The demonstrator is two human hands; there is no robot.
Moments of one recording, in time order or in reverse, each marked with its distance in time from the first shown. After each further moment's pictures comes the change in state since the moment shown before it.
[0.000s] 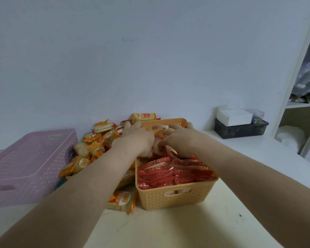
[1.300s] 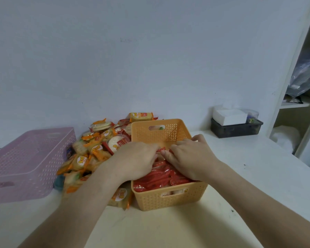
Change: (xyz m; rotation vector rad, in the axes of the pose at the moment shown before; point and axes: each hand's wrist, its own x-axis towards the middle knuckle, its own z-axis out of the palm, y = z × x) left_hand -0.063 0.007 0.017 -0.304 0.300 0.286; right_hand -0.054 -0.015 0.035 0.178 0.386 0.108
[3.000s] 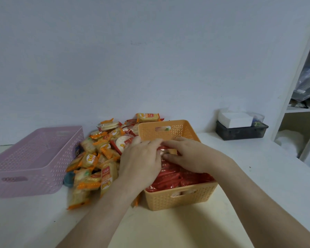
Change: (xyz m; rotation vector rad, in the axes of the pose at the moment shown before) left_hand -0.025 0.020 0.006 -0.151 0.365 -0.313; right_hand 0.014 -0.008 -0.020 0.405 -0.224 0.017
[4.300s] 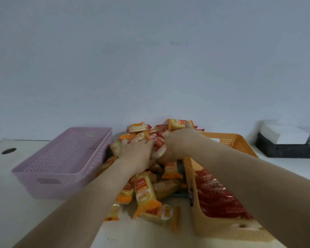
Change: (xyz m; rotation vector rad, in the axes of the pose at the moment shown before) left_hand 0.056 -0.130 0.014 0.316 -0.401 -0.091; right_hand 0.144 -0.080 0.011 -0.747 -0.308 0.011
